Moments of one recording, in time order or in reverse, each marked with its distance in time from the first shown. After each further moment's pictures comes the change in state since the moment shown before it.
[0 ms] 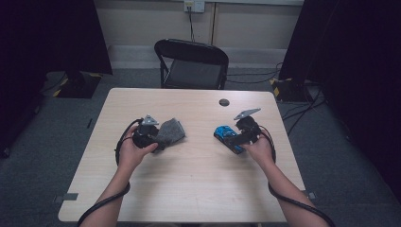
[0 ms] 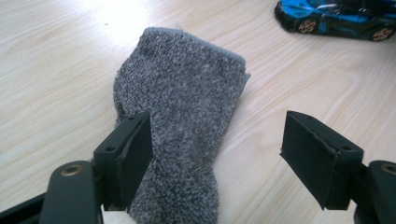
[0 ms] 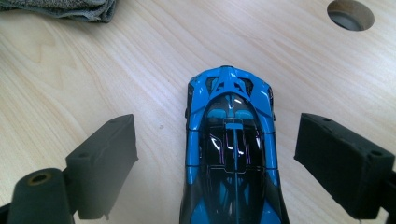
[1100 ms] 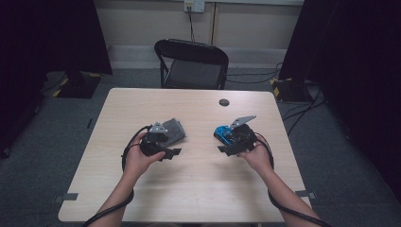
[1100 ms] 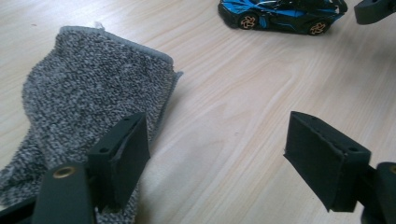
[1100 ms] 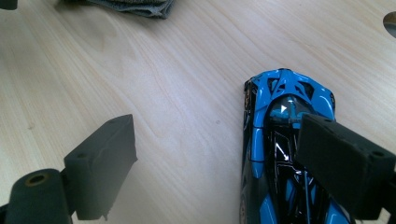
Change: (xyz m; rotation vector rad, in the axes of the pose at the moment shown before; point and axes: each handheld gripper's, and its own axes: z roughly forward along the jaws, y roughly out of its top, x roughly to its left) left arm -0.034 -0.006 0.006 0.005 -0.104 0.038; right arm 0.035 -0.006 -0.007 -0.016 0.075 -0.071
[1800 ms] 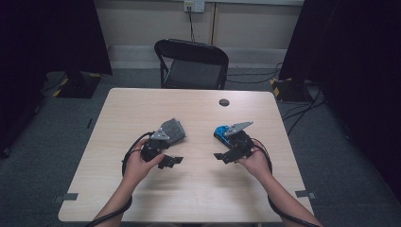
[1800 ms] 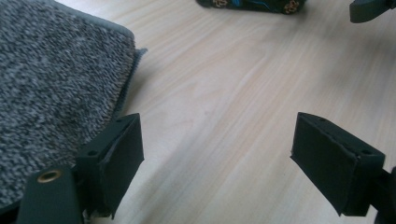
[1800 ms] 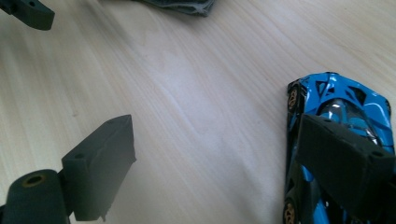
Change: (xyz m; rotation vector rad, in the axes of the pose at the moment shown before) left arm -0.014 -0.013 0.002 0.039 -0.063 0.017; right arm 0.022 -0.006 -0.001 -0.015 0.077 -0.046
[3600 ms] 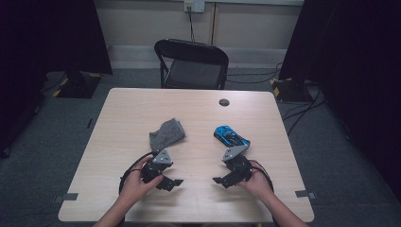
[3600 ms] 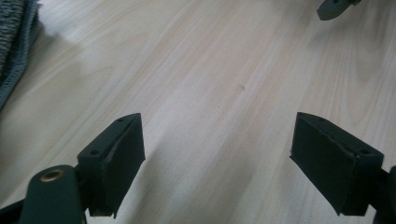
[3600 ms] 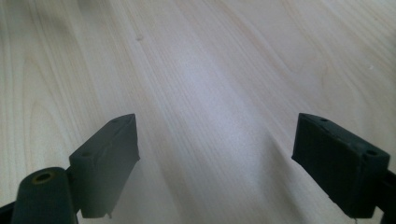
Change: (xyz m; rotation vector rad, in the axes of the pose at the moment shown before) left arm -0.040 -0.039 0.001 0.053 -0.070 0.146; right arm 0.046 -0.045 0.012 0.063 0.078 -0.078
